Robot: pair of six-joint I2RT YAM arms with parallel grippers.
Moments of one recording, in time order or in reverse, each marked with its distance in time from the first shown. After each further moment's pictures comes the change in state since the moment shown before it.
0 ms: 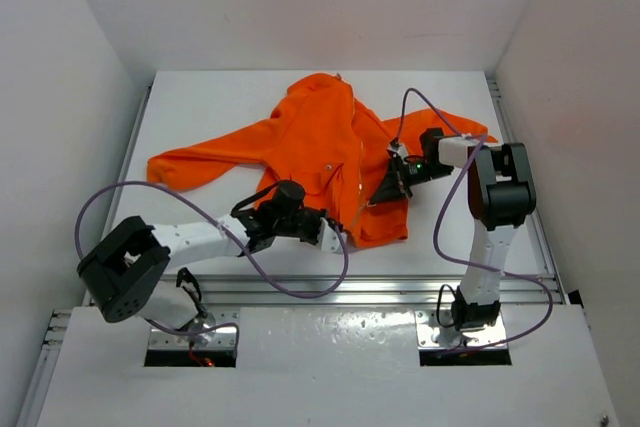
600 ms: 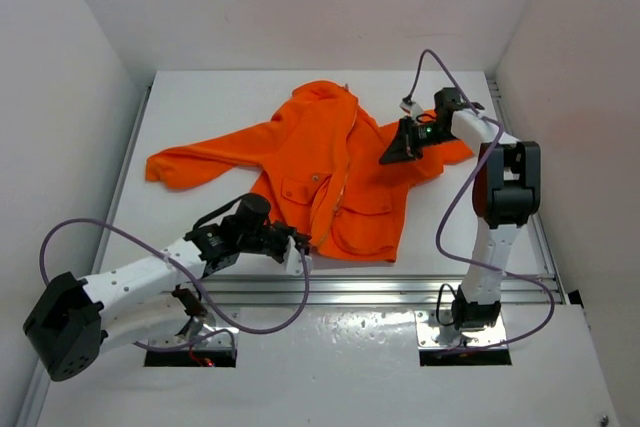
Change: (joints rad) left arm 0.057 -0.392 -0.143 -0.316 0.034 0.143; right arm -0.048 0.002 0.293 -0.038 0.127 -0.015
